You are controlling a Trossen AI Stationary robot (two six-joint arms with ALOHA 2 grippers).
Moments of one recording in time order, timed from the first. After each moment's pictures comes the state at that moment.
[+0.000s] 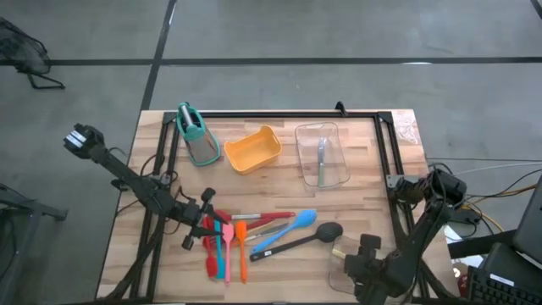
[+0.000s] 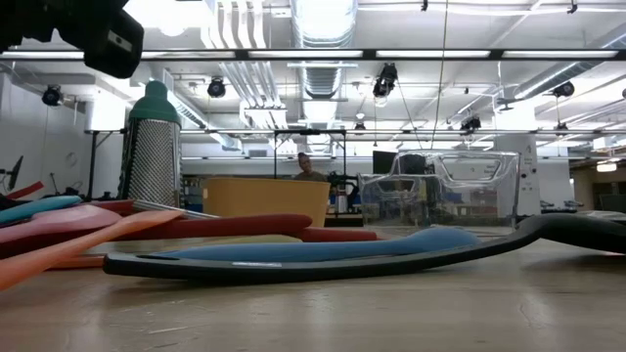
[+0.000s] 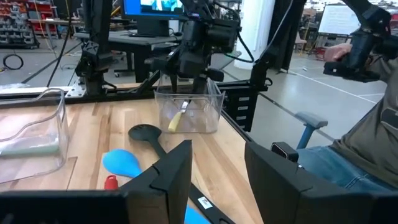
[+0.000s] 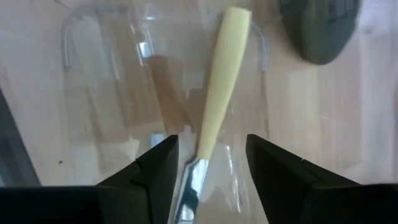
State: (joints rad) left arm -0.61 0.90 0.26 0.62 -0.28 -0.10; right arm 0.99 1.84 1.29 -1.09 0.20 1.23
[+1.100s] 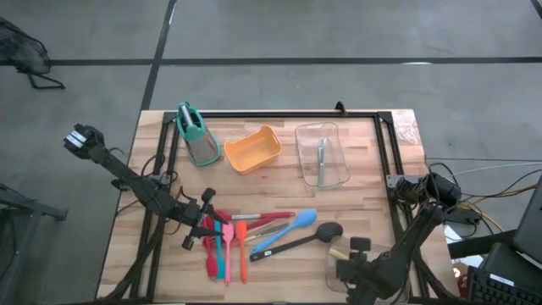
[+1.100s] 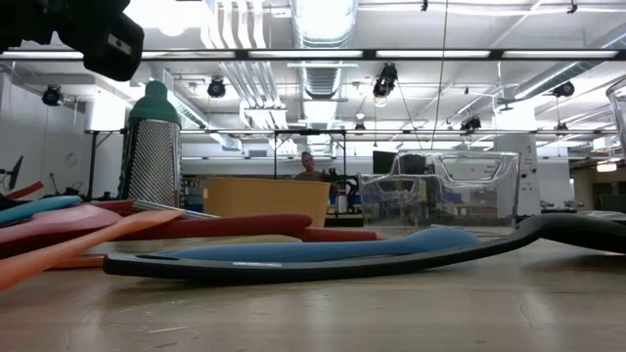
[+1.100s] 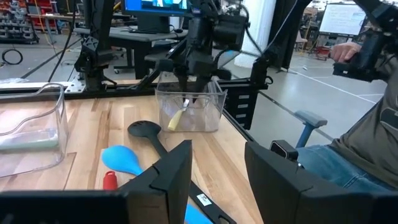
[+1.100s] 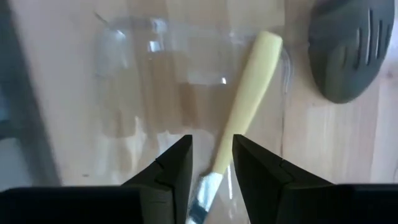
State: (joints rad) left arm -0.61 0.90 0.26 0.61 -0.28 -0.12; right arm 0.94 1.89 1.37 -1.07 0.18 1.07
